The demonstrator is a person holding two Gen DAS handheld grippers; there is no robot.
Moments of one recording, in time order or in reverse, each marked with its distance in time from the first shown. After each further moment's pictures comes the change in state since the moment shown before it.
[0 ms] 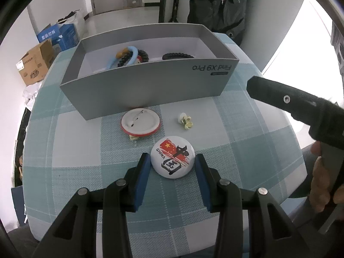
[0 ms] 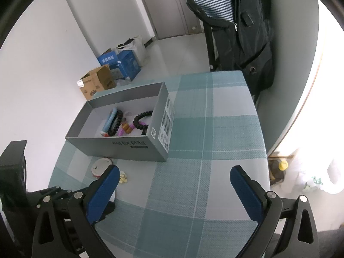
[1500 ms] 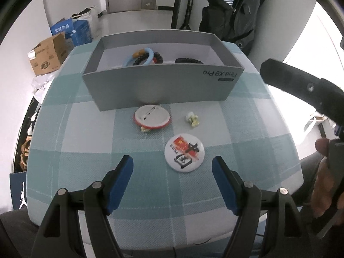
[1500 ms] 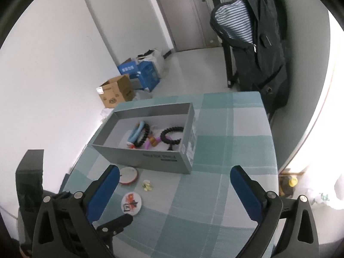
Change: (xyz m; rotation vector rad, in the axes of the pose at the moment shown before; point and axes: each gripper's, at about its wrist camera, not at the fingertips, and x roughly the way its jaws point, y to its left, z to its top) left arm -0.010 -0.005 -0.003 -0.076 -0.038 0.036; right arm -0.022 0.016 0.006 -0.058 -0.090 0.104
